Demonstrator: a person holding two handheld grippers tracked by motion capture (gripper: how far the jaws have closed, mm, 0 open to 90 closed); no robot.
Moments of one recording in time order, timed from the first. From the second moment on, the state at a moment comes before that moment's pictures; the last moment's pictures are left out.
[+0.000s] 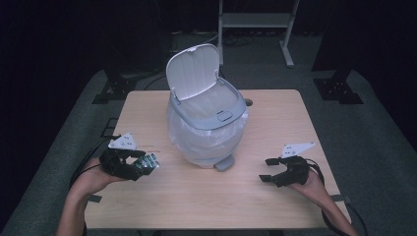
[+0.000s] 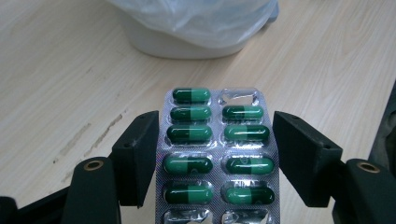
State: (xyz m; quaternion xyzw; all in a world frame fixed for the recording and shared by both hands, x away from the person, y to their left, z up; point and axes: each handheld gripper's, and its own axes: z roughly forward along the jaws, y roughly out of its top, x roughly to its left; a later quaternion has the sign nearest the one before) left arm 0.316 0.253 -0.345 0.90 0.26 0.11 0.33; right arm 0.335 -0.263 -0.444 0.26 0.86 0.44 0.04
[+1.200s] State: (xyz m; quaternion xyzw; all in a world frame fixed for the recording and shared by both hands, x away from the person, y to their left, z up) left arm 0.328 0.227 -0.264 0.91 0.24 0.12 0.33; right arm 0.334 -0.268 -0.440 0.27 0.85 0.45 0.04
